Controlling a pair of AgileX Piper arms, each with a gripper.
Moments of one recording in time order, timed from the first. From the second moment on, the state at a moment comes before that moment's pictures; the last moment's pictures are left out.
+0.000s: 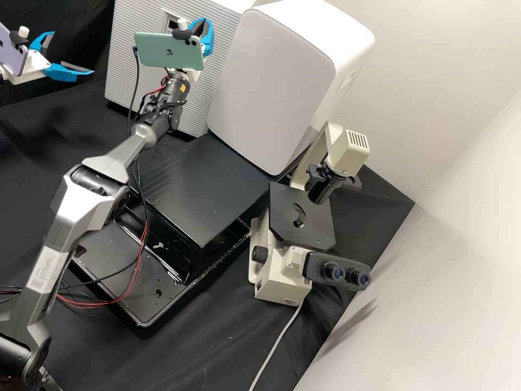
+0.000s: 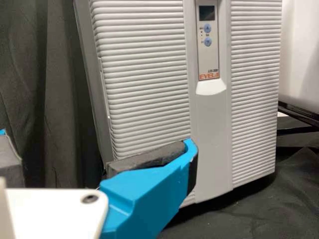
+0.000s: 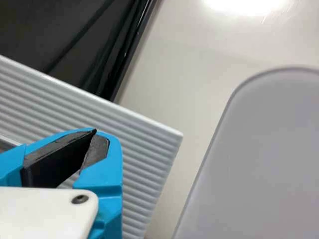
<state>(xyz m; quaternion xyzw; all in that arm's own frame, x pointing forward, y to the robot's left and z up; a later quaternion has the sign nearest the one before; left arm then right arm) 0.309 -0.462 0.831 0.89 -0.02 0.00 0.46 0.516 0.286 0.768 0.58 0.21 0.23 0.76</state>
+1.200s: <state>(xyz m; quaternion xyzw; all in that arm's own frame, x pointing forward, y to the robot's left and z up) 0.309 -0.461 0.830 0.89 -0.02 0.00 0.46 0.418 0.232 0.782 0.61 0.16 0.24 0.74</state>
